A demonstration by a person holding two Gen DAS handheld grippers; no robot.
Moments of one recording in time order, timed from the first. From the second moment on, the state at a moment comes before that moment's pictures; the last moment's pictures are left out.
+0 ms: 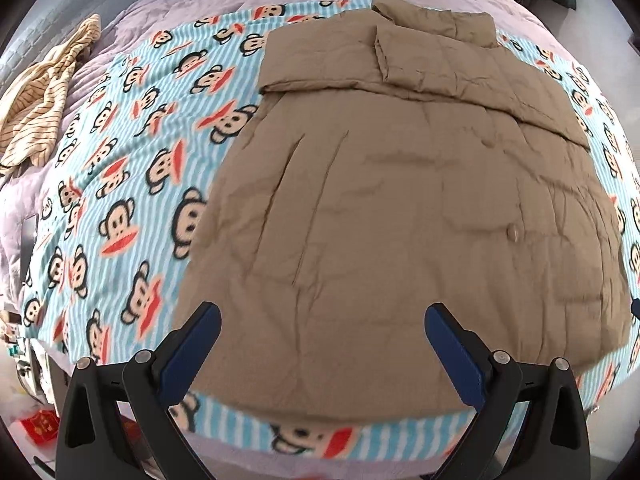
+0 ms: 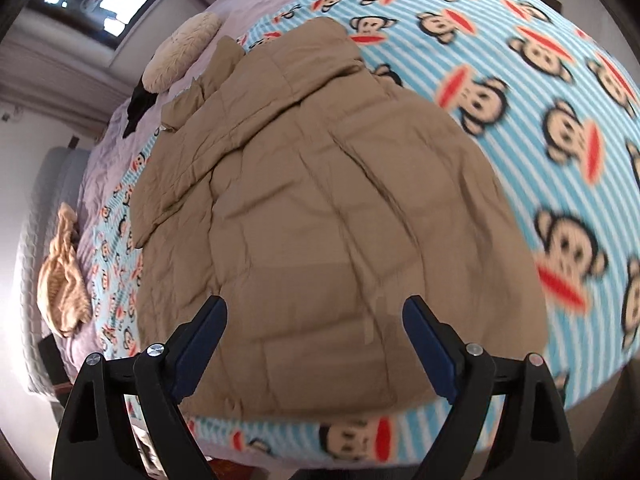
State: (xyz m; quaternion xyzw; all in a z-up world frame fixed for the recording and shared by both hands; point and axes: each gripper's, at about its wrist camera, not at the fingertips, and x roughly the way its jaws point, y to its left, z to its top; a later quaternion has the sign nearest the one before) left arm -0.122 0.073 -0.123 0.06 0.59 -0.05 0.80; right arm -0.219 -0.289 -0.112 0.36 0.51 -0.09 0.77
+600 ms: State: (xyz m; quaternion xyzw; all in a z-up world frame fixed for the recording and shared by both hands) left arm -0.196 0.135 -0.155 -0.05 0.67 -0.02 0.74; right arm -0.273 -0.280 -0.131 0.45 0.59 -0.09 0.67
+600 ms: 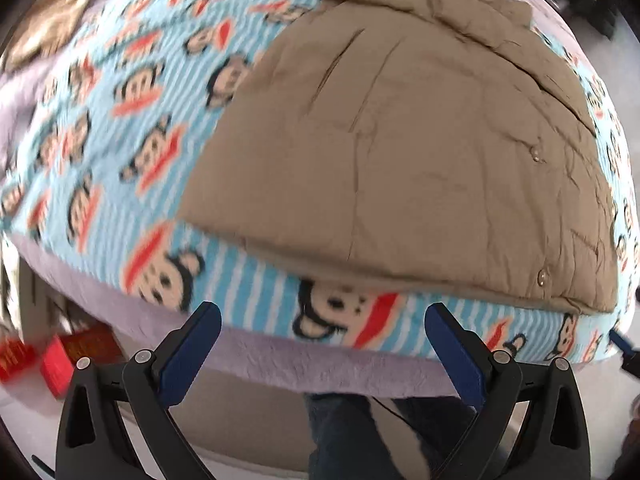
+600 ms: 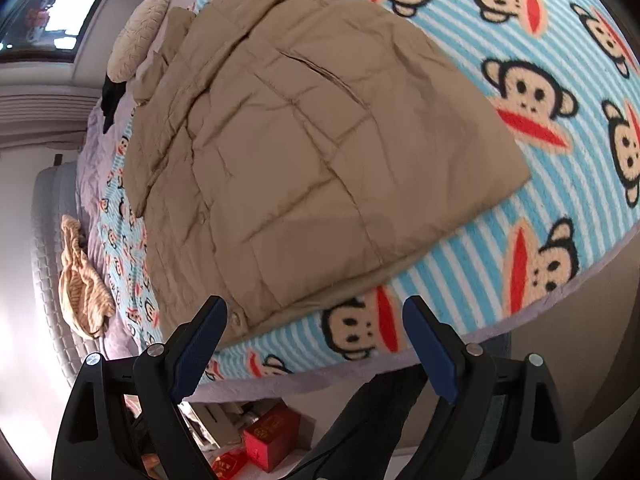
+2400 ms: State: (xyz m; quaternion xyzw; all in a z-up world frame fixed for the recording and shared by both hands) left arm -0.042 0.136 -0.052 -0.17 0.53 -0.21 0.81; right arm -0.199 -0.332 -0.092 0.56 0.41 -0.06 0.72
